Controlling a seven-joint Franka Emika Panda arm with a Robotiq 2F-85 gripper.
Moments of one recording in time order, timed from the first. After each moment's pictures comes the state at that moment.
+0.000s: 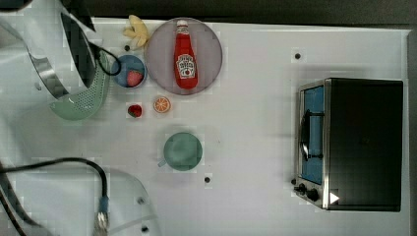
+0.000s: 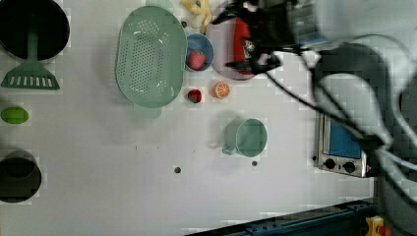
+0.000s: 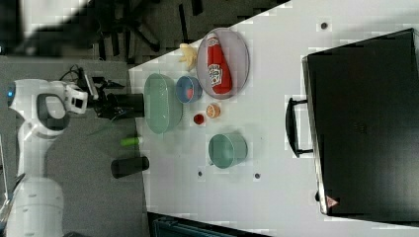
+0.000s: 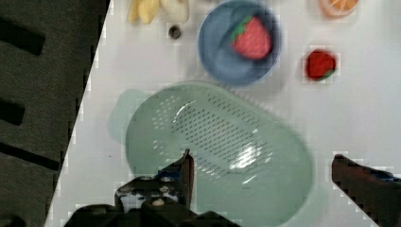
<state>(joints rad) 0.22 0.59 0.26 -1.30 0.01 0.36 0.83</state>
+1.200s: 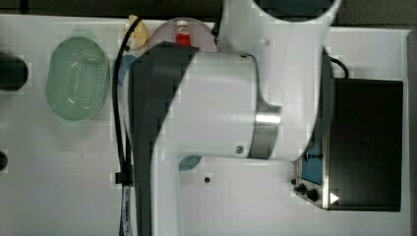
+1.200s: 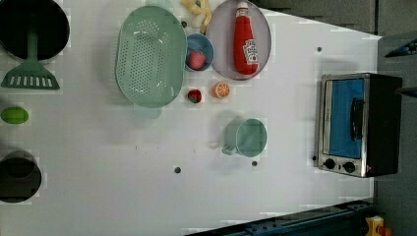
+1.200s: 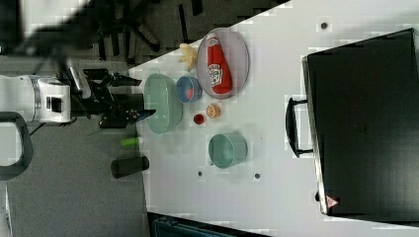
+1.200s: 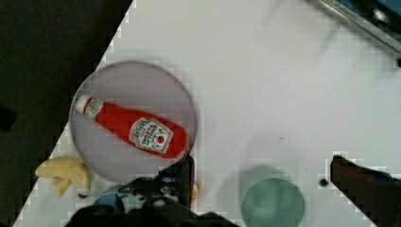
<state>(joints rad) -0.05 0.14 -0.01 -1.53 0.01 0.11 0.21</state>
